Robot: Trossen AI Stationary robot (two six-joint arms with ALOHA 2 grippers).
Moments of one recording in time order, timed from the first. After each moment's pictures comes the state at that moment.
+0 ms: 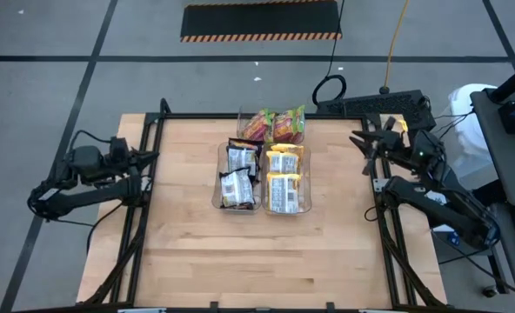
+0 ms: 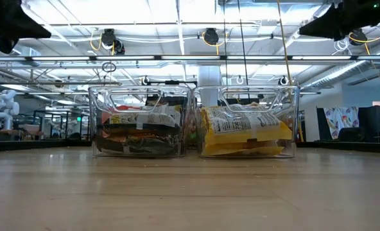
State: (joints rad) left arm 0.24 0.01 0.64 -0.87 -0.21 -0.38; right arm -0.69 0.23 0.50 -0.33 -0.19 -0.17
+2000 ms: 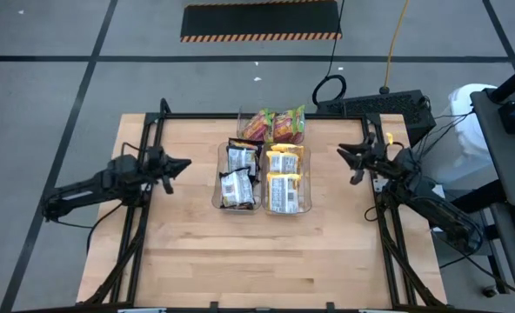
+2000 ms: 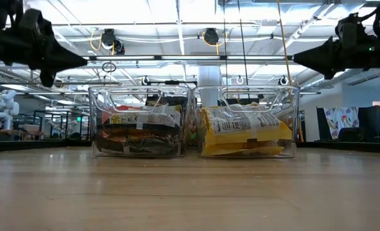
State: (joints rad) left arm 0.24 0.00 0.15 -0.21 -0.09 -0.33; right arm -0.69 0.00 0.04 0.09 -0.29 0.09
